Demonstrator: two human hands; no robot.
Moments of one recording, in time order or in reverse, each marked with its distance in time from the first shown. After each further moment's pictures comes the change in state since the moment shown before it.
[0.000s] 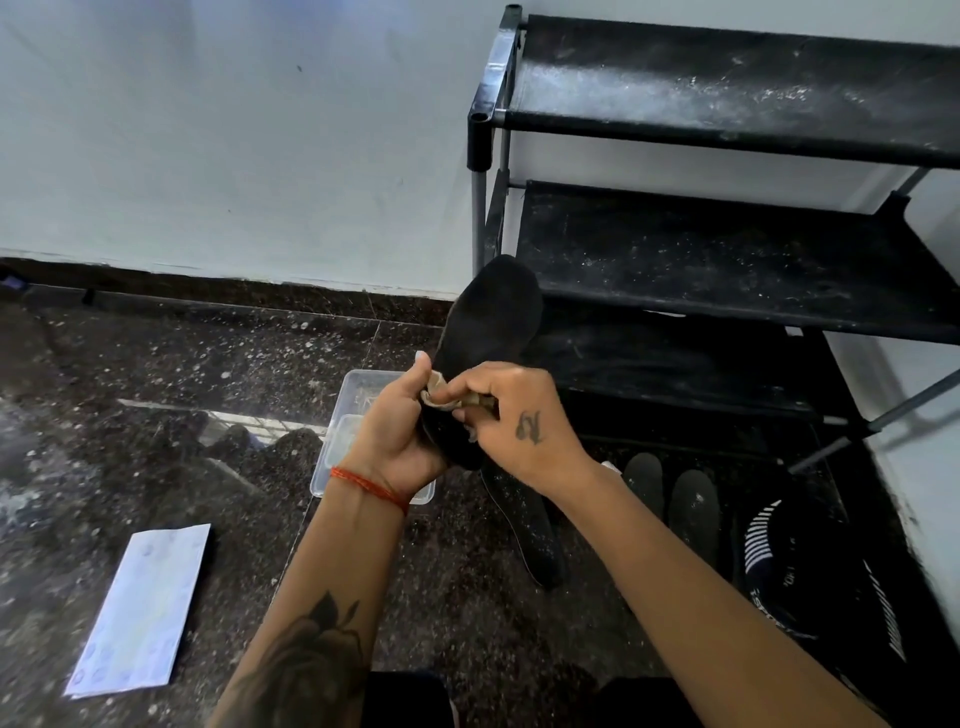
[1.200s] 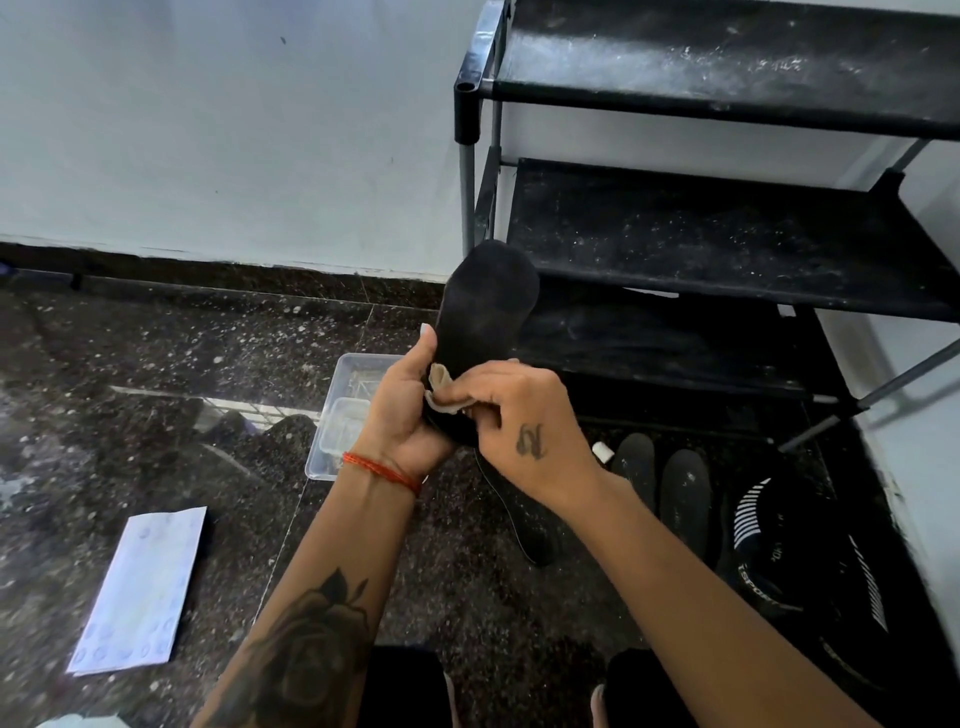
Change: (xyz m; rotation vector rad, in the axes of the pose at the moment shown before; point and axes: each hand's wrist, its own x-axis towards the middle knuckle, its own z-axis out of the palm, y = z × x) left_hand 0.000 -0.012 0.009 0.004 -0.143 0.009; right_hand -0.022 -0.010 -0.009 -0.192 0.011 -0.082
